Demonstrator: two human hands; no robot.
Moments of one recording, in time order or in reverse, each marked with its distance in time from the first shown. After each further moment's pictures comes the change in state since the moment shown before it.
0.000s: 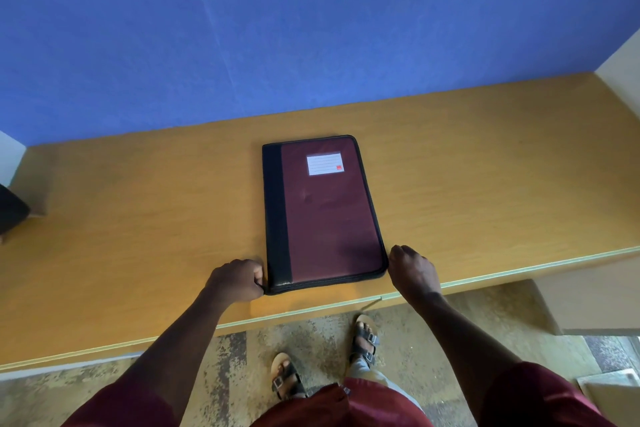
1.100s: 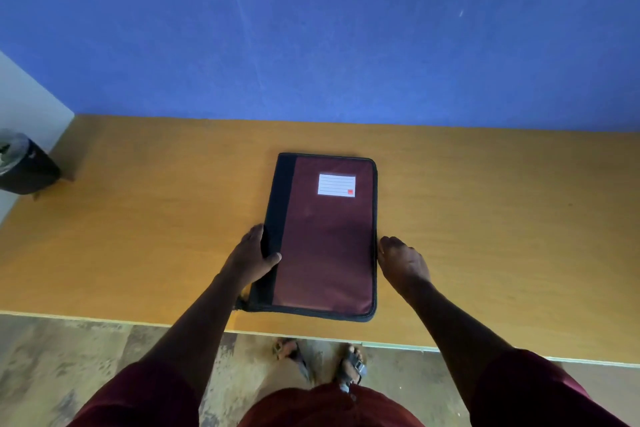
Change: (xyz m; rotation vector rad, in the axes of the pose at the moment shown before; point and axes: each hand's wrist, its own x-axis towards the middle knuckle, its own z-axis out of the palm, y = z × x) left_hand 0.049 0.054 -0.021 -0.446 0.265 -0.159; right_hand 0.120 0.005 -0.028 -0.003 -0.158 -0.210
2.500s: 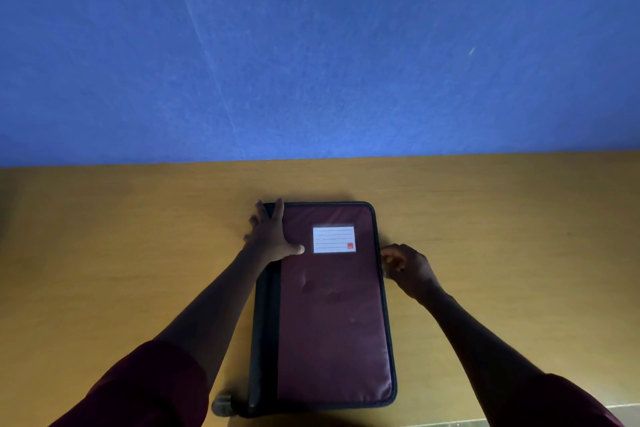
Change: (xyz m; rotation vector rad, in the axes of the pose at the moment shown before) left_hand 0.170 0.088 -0.068 0.122 -0.146 0.037; right_hand 0.098 0.015 -0.034 0.565 0.027 0.135
